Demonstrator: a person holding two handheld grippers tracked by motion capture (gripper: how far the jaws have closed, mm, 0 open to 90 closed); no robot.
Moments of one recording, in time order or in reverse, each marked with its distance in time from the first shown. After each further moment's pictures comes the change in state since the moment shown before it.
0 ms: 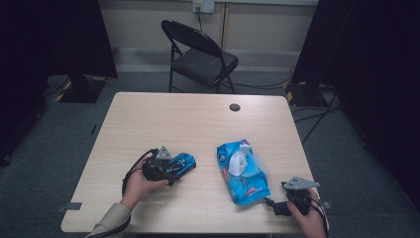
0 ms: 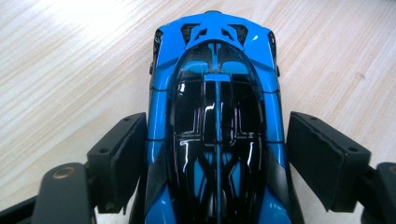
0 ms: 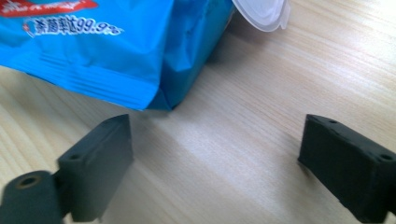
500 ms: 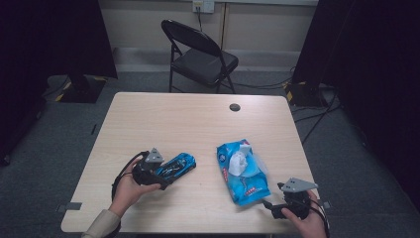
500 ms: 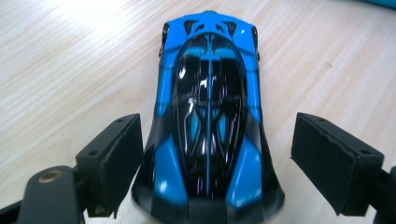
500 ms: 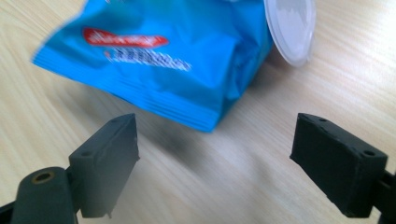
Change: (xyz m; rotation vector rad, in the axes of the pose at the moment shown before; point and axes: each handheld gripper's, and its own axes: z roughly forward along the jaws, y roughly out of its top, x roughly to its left) left arm -0.002 -0.014 -0.034 -0.031 -0.003 -0.016; right arm 0.022 0.019 -0.019 0.005 0.025 -0.066
